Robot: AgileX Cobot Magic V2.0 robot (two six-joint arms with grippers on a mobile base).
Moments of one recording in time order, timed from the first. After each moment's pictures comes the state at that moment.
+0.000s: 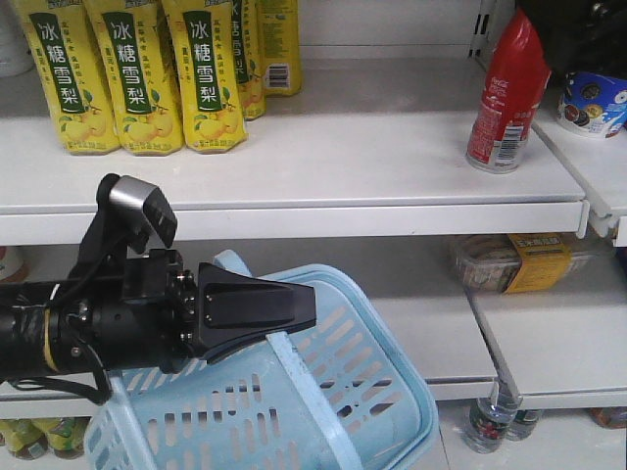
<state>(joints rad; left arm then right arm) -0.38 1.34 -0.71 1.25 -1.16 -2.16 0.04 1.17 -1.06 -1.17 -0.35 1.14</state>
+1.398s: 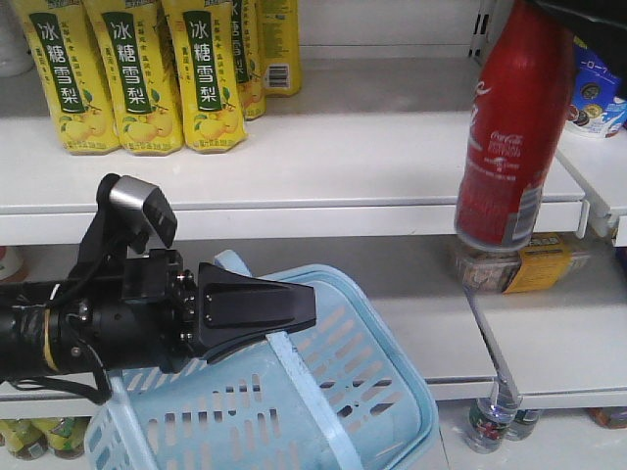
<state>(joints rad) -0.38 1.34 -0.71 1.25 -1.16 -2.16 0.04 0.98 -1.18 -1.78 -0.81 1.83</state>
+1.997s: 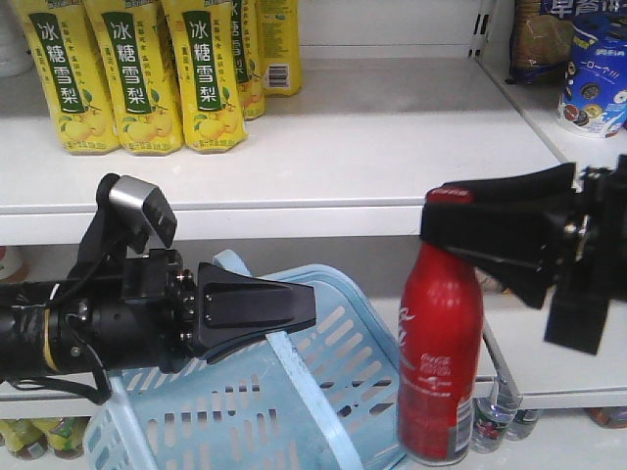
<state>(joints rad) -0.38 1.34 -0.71 1.25 -1.16 -2.16 0.13 0.96 -0.85 -1.78 -0.93 1.89</state>
